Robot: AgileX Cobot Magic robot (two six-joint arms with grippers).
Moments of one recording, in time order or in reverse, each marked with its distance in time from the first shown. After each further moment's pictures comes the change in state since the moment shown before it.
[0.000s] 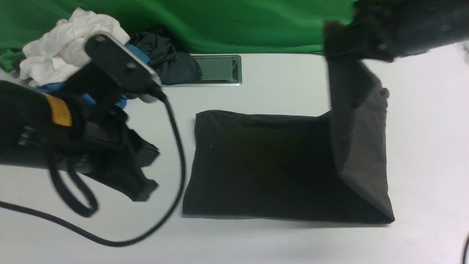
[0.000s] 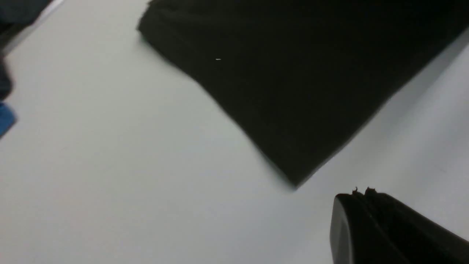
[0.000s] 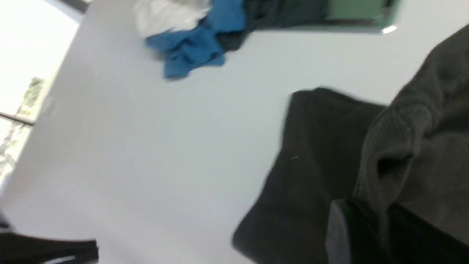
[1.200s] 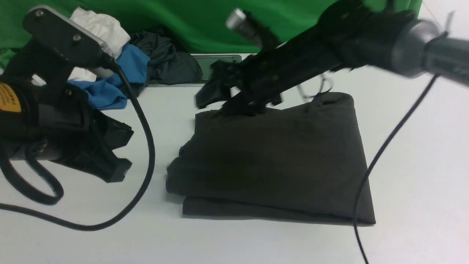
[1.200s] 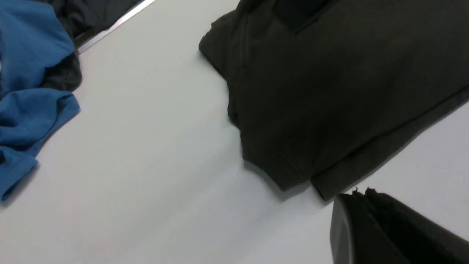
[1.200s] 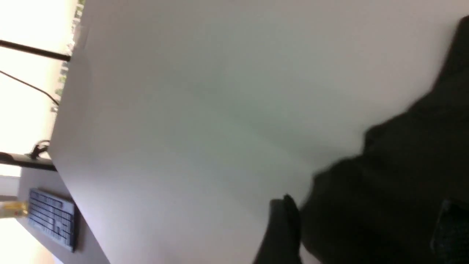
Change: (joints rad) right arm 0.210 0.484 -0.335 0.066 0.027 0.058; left arm 0.074 -0.063 0.000 -0.027 -0.030 -0.010
